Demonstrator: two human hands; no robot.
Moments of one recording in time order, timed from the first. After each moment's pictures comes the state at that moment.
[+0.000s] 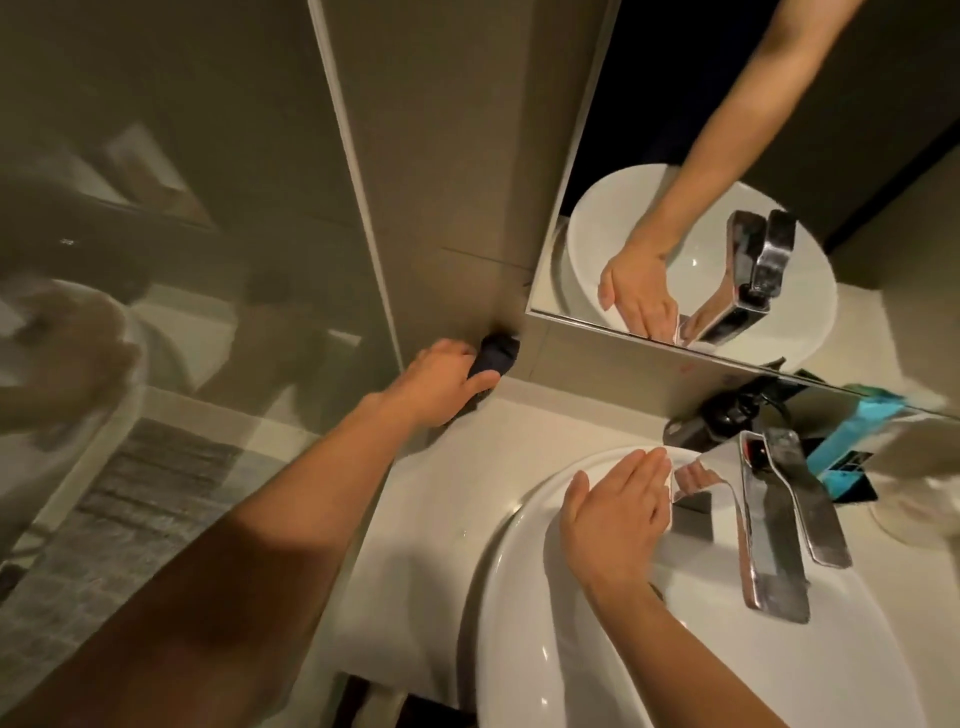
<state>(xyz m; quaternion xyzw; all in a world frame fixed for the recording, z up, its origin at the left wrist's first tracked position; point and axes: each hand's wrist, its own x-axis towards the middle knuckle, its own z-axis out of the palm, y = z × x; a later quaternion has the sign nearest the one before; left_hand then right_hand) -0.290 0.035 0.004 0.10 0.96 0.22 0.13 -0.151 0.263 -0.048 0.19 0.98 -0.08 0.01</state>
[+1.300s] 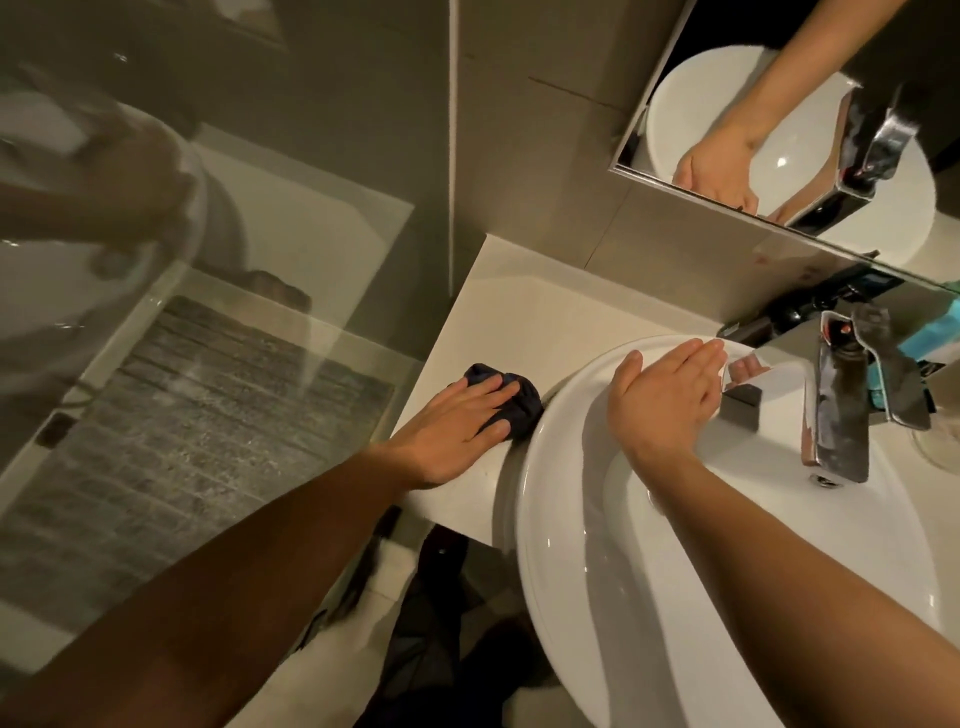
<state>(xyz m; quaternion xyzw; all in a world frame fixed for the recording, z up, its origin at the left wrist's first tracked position) -0.083 0.021 -0.081 0.15 0.92 0.31 0.20 -0.152 0.266 -0.059 0.19 0.98 -0.08 -0.02</state>
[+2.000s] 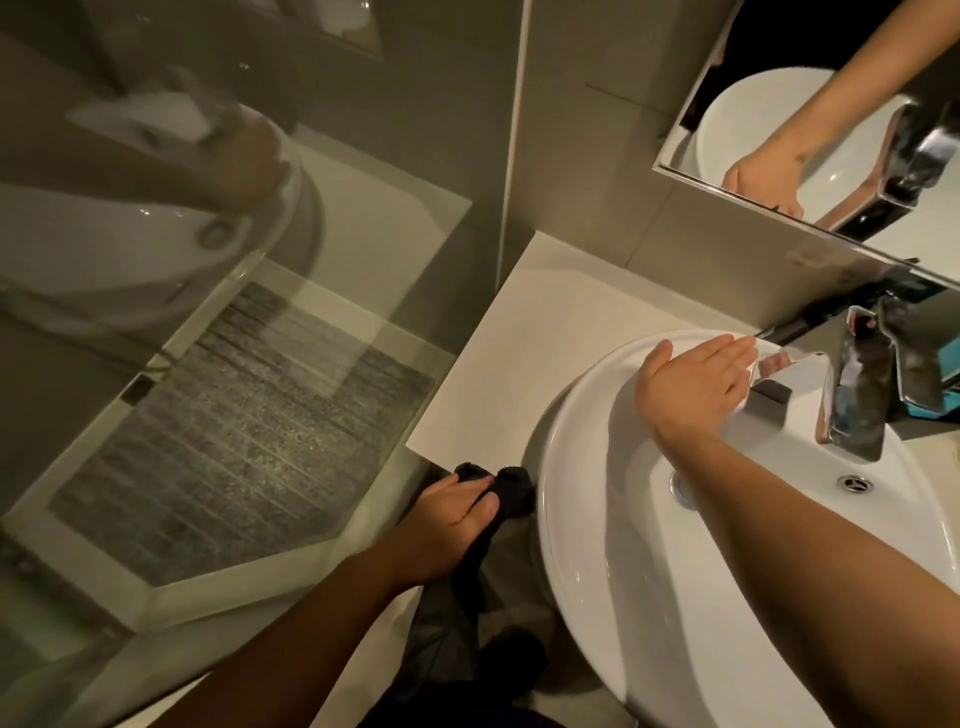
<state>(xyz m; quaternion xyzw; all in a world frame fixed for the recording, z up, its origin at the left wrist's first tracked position) 0.078 0.044 -0.045 -0.10 0.84 0.51 0.16 -0.148 0.266 -0.052 0.18 0.98 -0.09 0.00</state>
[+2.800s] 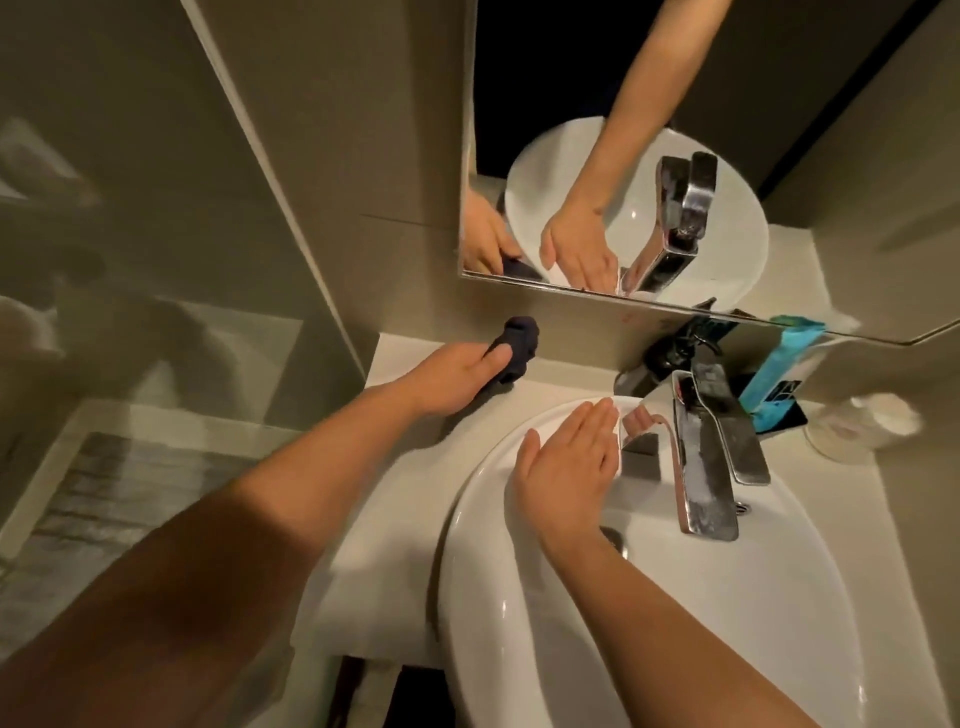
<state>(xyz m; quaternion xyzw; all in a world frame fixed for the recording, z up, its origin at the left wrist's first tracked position) -0.264 0.109 0.021 0.11 0.86 0.43 0.25 -0.150 0.263 -0.046 0.19 0.98 -0.08 0.01</state>
